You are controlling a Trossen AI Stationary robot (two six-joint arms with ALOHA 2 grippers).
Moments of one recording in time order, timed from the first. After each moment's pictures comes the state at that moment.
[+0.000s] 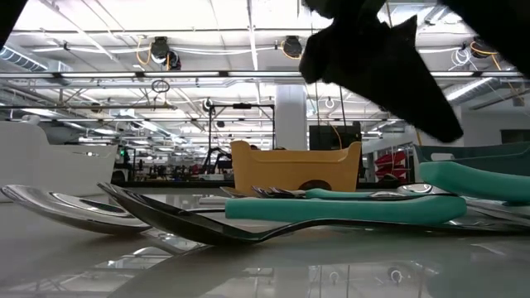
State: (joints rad) left arm -0.49 2.47 2.22 -0.76 -0.22 -0.46; right arm 1.12 1.28 1.32 -1.16 0.45 1.20
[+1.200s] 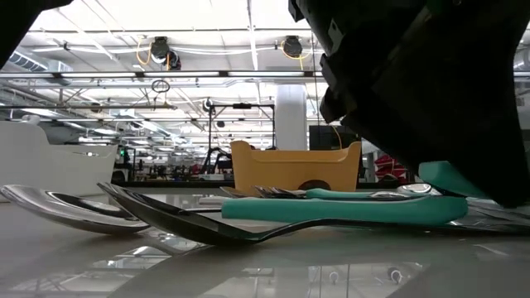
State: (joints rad) left arm -0.43 2.52 2.22 -0.75 -0.13 -0.31; right arm 1.12 1.28 1.32 -1.19 0.48 1.24
